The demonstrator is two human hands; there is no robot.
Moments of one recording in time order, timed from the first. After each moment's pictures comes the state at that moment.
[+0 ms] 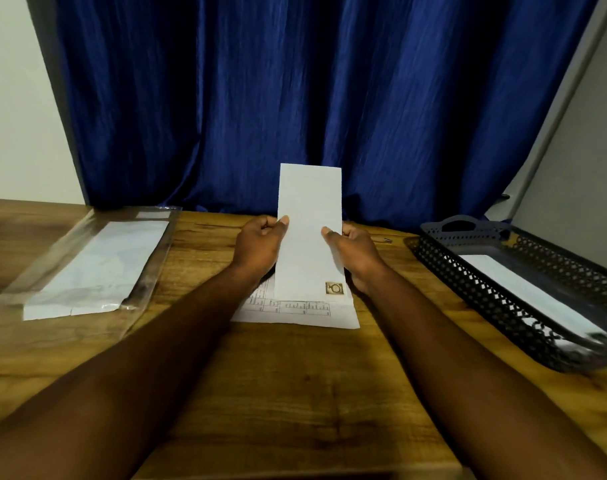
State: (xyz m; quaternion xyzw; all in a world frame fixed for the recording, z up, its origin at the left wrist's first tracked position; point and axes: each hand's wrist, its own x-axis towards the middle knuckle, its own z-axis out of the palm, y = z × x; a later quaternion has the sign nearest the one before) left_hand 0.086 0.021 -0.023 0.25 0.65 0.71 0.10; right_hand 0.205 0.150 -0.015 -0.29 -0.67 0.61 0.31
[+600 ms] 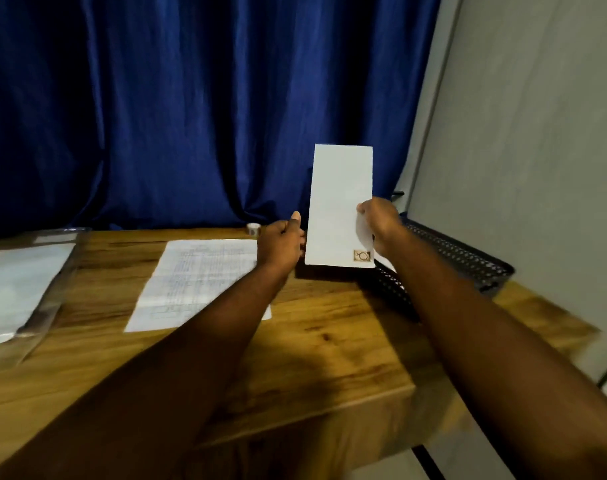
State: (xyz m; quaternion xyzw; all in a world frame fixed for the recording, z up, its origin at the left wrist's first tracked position) left_hand 0.221 0.115 0.005 0.31 0.62 0.70 0.19; right_hand 0.362 0.224 0.076 -0.43 -0.62 0.51 0.41
